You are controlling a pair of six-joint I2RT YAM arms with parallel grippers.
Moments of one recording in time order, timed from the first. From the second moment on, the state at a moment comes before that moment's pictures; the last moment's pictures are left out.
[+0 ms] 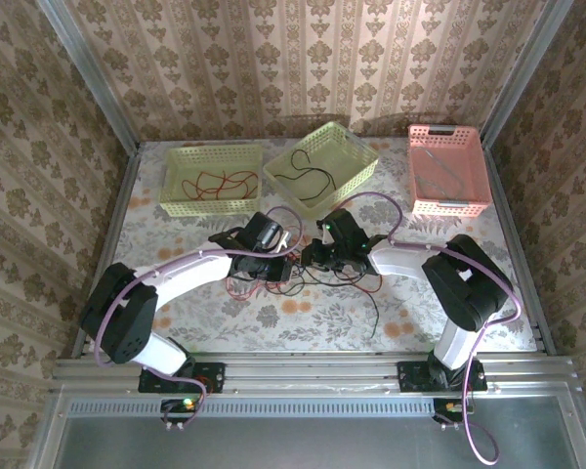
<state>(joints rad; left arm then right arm) -0.75 1.49 0.89 -0.49 0.24 -0.40 0.62 1.73 0.88 0.03 -0.38 0.83</state>
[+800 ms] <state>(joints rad) -0.66 1.19 0.96 -0.63 0.23 -0.36 0.64 1.67 0.97 -0.13 -0.34 0.73</state>
